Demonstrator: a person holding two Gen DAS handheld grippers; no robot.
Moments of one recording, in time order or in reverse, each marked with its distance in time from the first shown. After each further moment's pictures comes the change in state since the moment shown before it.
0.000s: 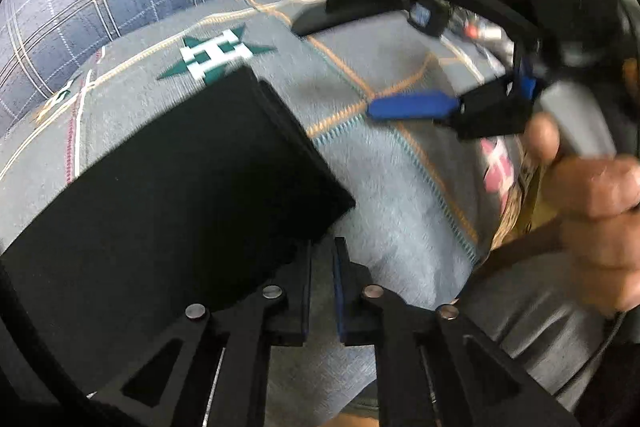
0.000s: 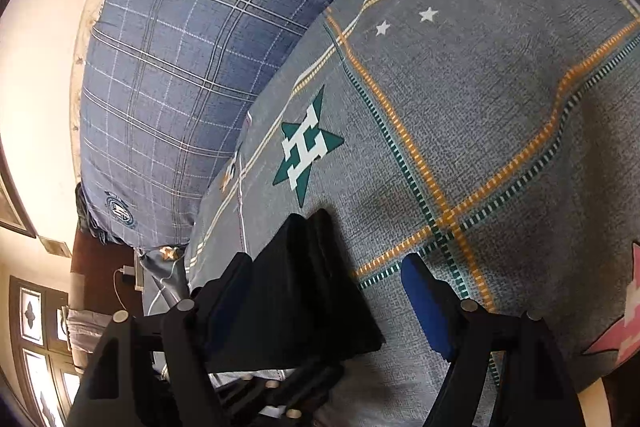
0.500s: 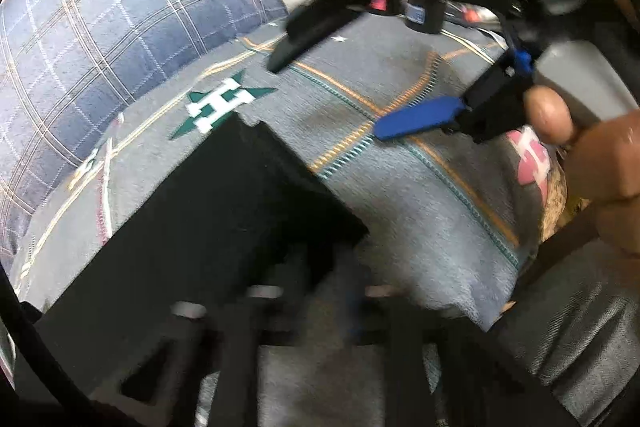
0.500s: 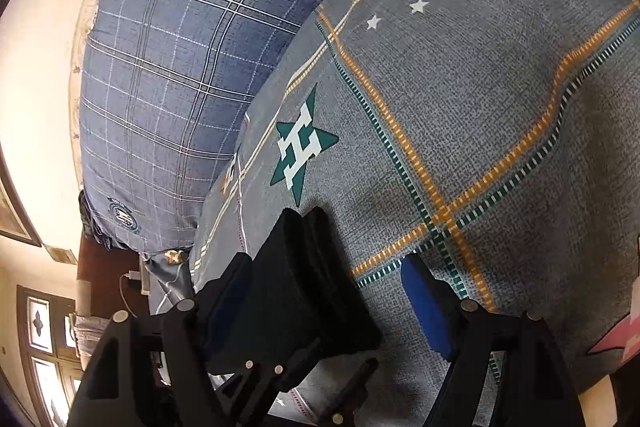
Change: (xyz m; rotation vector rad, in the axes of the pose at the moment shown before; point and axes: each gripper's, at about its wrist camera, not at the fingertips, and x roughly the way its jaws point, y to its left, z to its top) left arm 0.003 -0.018 0.007 0.150 -0.106 0.170; right arm -0.001 -0.009 0.002 0.041 0.003 0.036
